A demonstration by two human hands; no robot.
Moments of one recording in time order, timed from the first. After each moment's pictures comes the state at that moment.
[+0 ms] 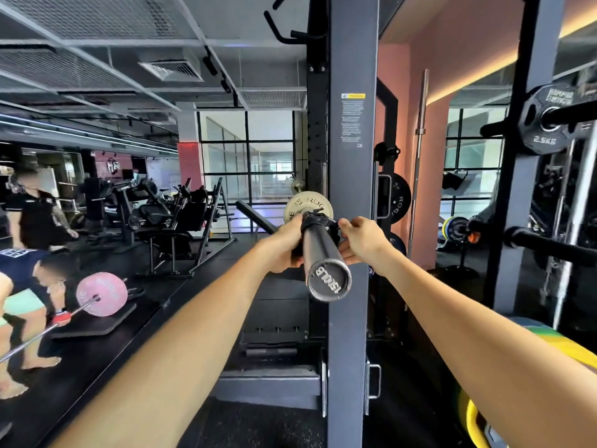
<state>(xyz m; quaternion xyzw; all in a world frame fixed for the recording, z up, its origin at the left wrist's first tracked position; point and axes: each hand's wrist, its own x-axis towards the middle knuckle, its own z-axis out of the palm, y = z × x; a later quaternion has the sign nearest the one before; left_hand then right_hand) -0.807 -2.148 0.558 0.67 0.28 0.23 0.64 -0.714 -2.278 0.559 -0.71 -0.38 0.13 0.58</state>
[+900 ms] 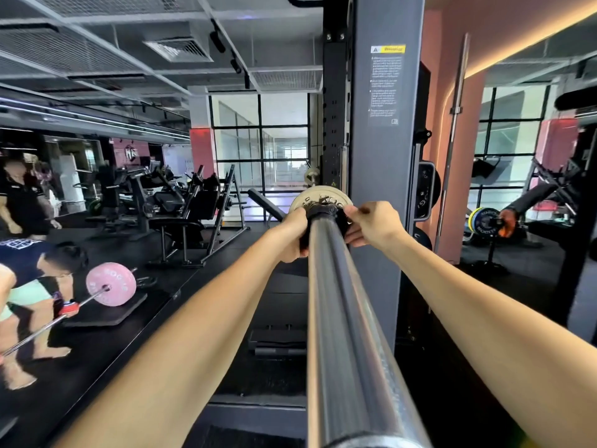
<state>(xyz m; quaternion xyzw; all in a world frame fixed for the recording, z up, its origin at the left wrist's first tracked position) -0.710 -2.040 0.564 0.63 0.37 0.30 0.61 -0.597 -2.141 0.562 -0.69 -0.40 0.10 0.59</state>
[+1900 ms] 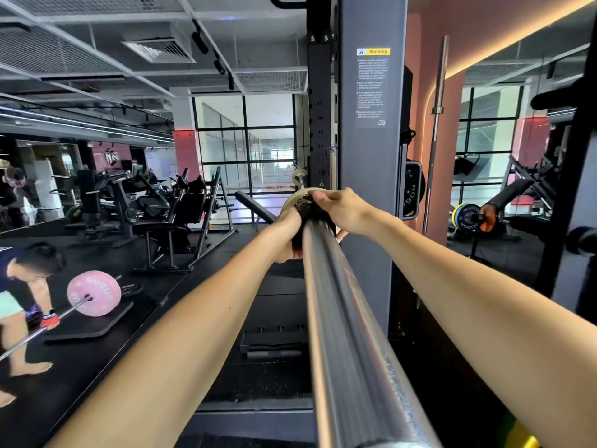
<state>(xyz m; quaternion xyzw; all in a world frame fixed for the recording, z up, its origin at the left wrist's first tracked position) -0.720 -2.055 0.574 0.61 0.33 0.28 0.66 -0.616 -2.129 0.592 -0.73 -0.52 0.05 0.43</state>
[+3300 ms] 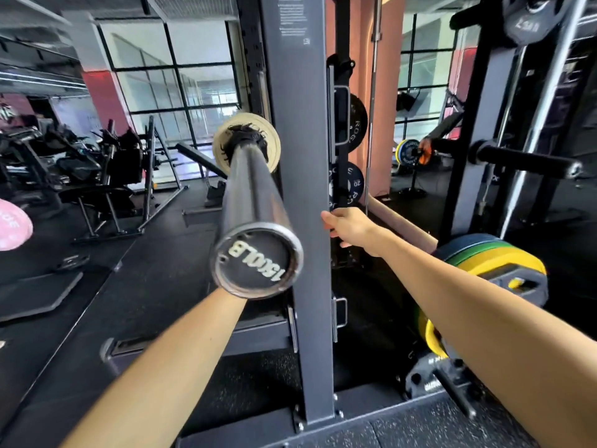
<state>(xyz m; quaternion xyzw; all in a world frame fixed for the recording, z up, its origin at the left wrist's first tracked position) -0.708 -2.118 0.411 0.64 0.33 0.24 0.65 -0.589 -2.258 0.440 -0.79 -0.35 0.17 0.47</state>
